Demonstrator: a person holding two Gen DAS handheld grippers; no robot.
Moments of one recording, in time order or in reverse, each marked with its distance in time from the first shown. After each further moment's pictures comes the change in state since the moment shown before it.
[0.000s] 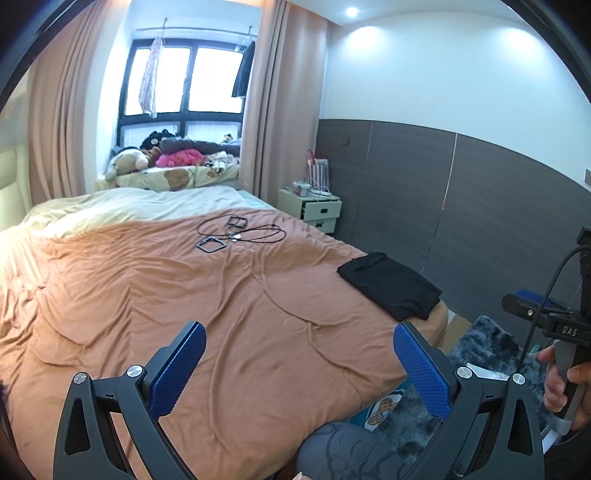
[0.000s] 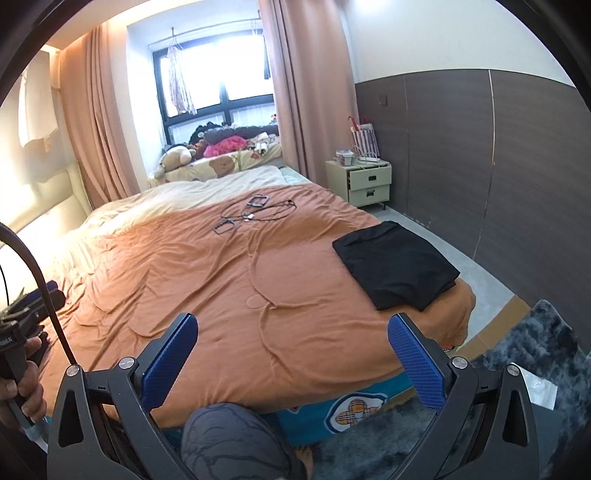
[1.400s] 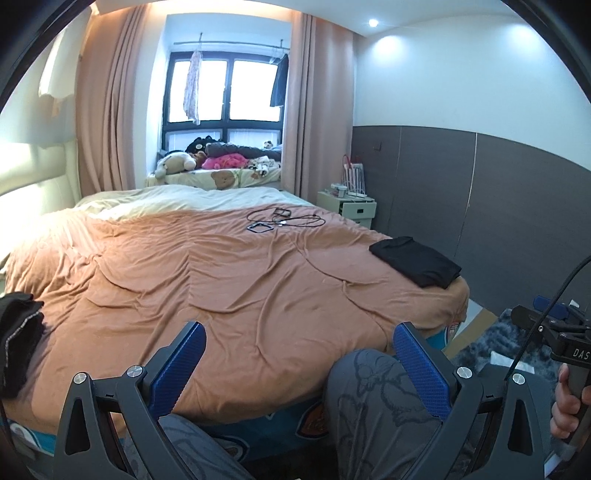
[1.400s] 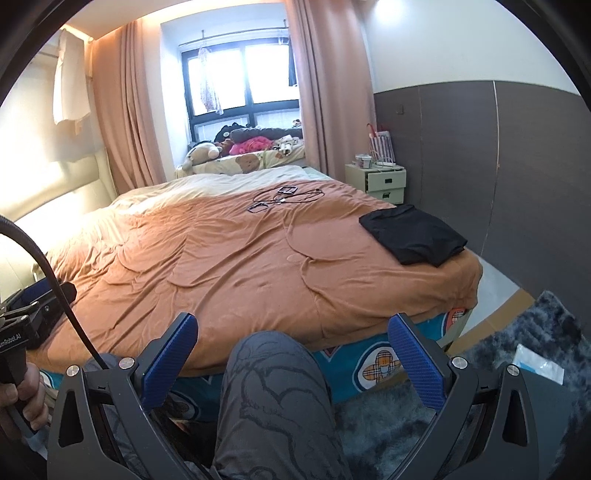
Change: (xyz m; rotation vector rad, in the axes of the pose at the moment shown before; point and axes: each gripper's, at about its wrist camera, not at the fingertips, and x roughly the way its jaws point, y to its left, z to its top) left arm -0.112 -0.008 -0.114 -0.028 -0.040 0.153; right arm -0.066 0.061 -0.113 -0.045 -0.030 0.008
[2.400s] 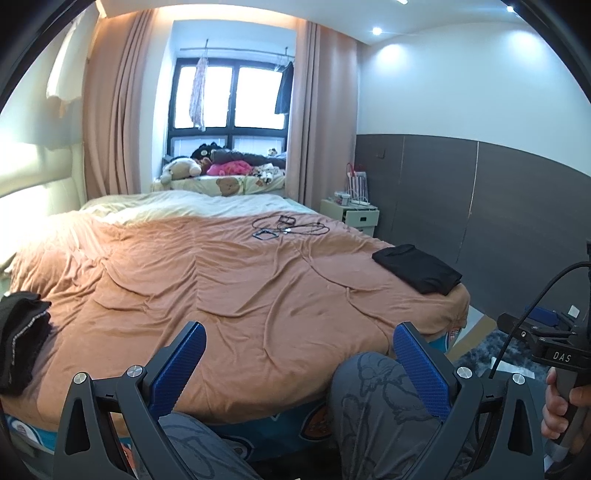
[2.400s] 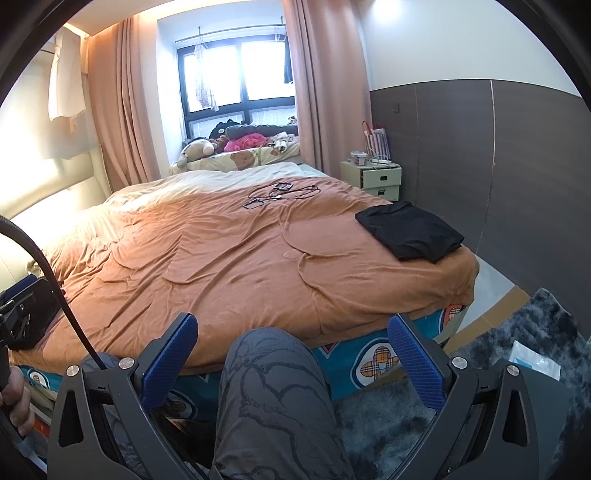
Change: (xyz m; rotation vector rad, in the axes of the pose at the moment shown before) left arm -0.020 0.007 0.001 0.003 -0.038 0.015; right arm 0.000 0.001 -0.002 0.002 0.018 -0.023
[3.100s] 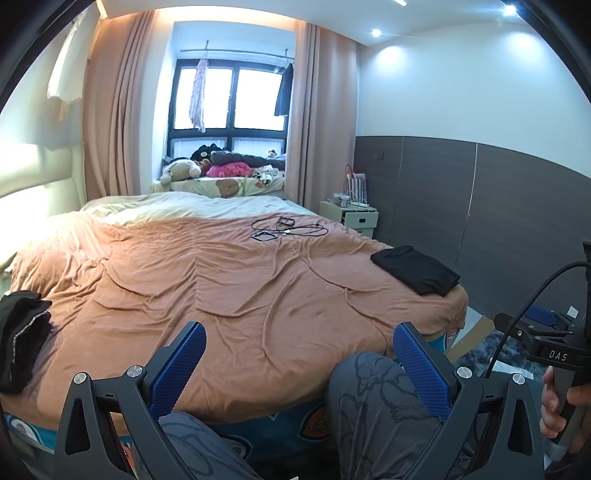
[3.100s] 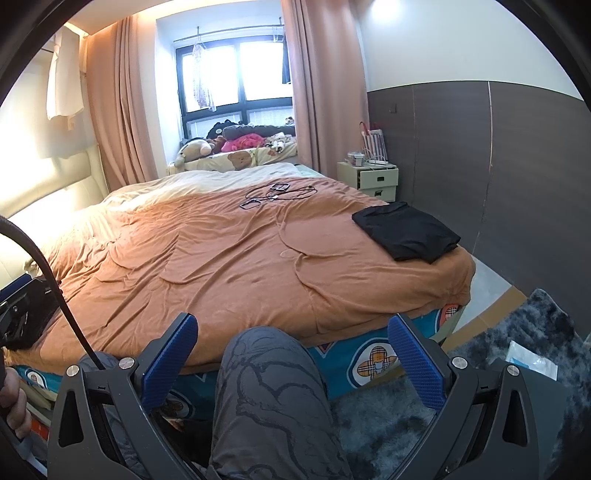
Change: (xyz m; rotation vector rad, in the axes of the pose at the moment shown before) left arm -0.006 -0.001 -0.002 -0.007 -0.002 -0.007; right arm -0.002 -0.003 0.001 0.000 -0.004 -0.004
